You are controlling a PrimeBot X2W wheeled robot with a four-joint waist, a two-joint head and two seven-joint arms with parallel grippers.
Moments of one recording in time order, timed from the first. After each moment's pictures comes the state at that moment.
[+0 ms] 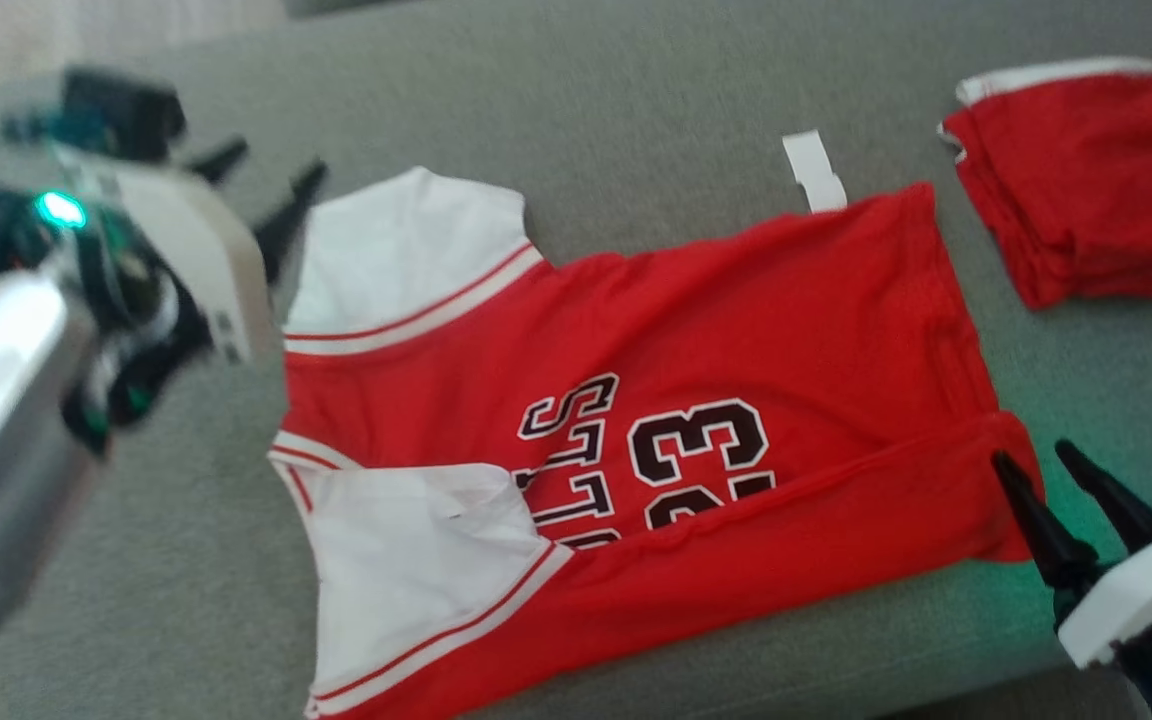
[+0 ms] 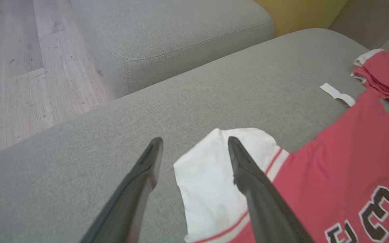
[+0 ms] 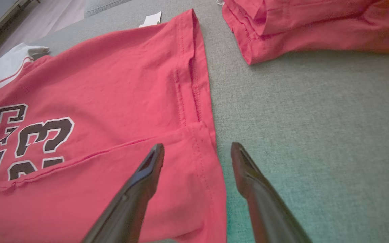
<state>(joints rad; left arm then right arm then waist) -0.81 0.61 -0.73 0.19 -0.88 0.04 0.55 0.02 -0.55 0.27 0.16 0.74 0.12 0.06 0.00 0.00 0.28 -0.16</state>
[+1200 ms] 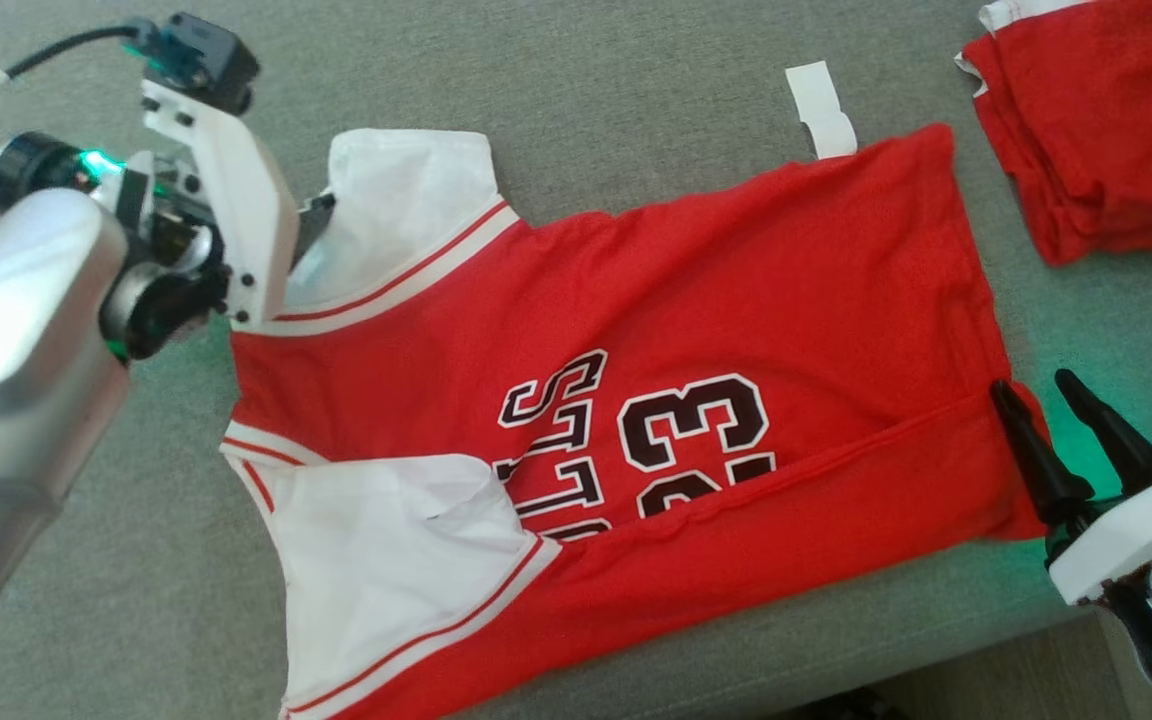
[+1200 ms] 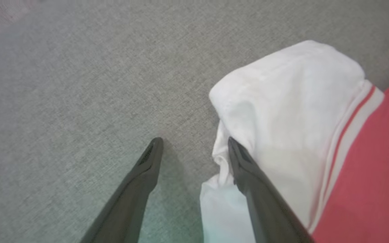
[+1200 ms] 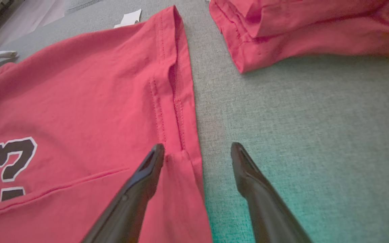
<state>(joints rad) -1.02 0.53 -0.89 0.47 -0.86 -0.11 0.78 -0.09 -0.54 0.29 0.19 0.75 0.12 0.02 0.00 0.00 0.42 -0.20</state>
